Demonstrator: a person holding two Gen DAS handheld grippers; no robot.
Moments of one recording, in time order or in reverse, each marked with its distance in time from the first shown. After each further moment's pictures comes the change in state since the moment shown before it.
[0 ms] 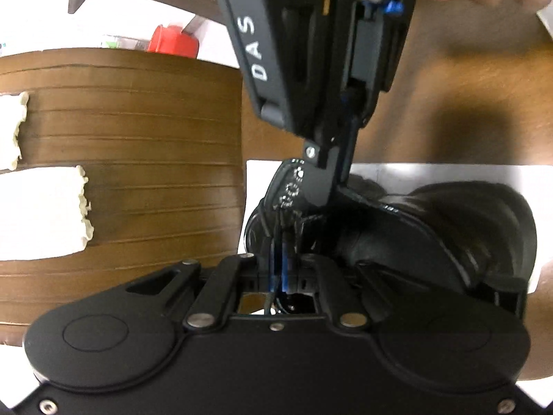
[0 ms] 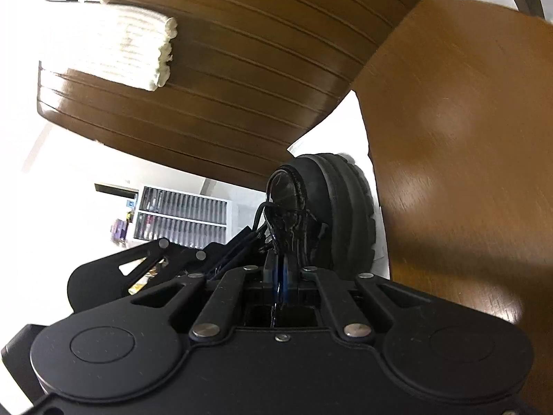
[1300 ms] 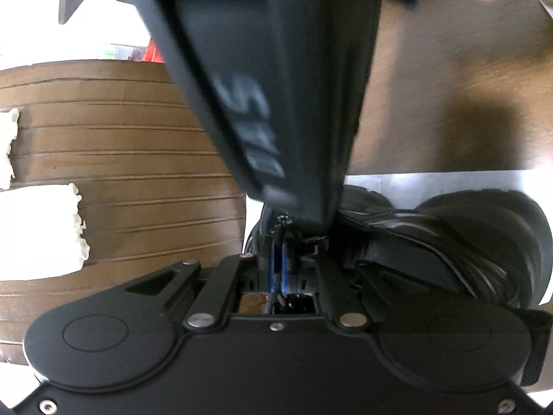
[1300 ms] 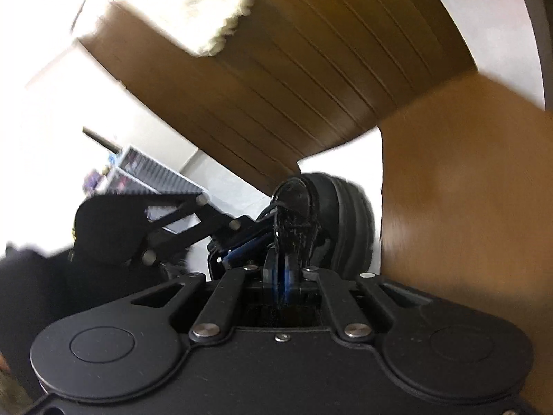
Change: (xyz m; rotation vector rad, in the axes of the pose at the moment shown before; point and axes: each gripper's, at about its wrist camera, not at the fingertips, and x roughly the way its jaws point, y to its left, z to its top) left arm 0.039 -0.002 0.003 0.008 -0.002 0.008; right arm -0.012 0.038 -0.015 -0.297 -0.097 -0.107
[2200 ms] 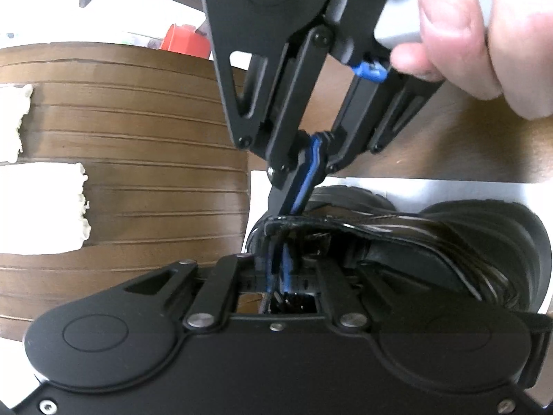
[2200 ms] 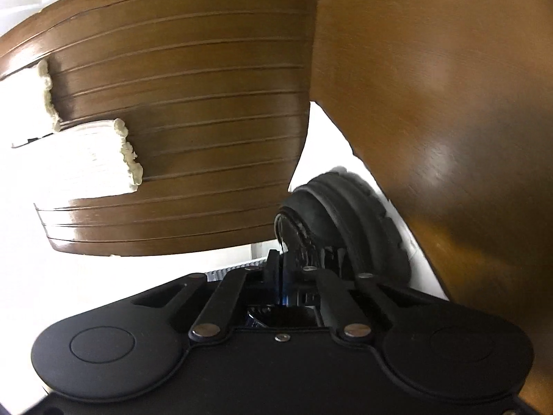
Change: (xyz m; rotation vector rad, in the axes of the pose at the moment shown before) left arm -0.011 0.011 0.003 -0.069 -0.014 0.028; right arm 0.039 -0.064 -0.016 0.720 -0.090 0.193
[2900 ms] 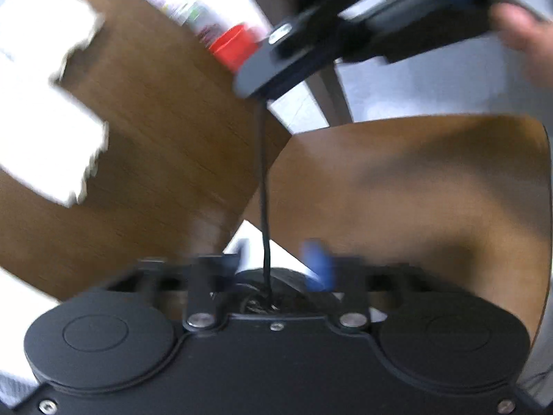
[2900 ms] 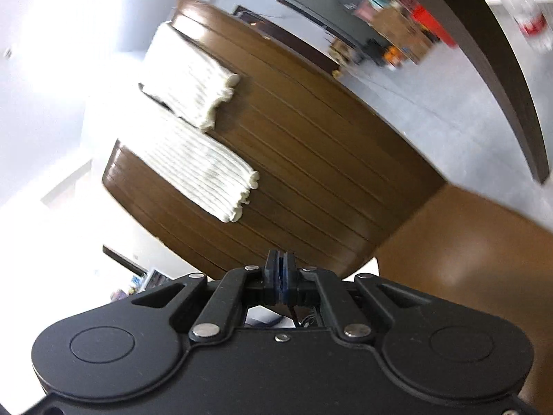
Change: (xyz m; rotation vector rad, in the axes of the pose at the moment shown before) left arm -0.016 0.052 0.038 -0.596 -0.121 -0.156; right arm -0.109 0.108 -0.001 -0.669 -0.246 0.002
